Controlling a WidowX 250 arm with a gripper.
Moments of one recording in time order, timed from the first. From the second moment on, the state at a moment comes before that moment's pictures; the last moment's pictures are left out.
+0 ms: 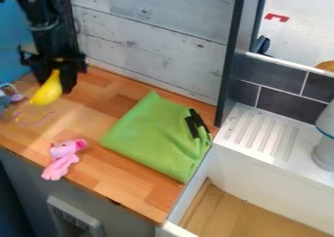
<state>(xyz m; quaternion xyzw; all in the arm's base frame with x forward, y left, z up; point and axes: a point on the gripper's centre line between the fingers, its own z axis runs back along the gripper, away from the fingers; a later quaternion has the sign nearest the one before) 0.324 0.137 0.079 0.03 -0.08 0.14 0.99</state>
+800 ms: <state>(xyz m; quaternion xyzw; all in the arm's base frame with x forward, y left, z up) 0.387 0.117 0.017 -0.03 0.01 0.11 0.99</state>
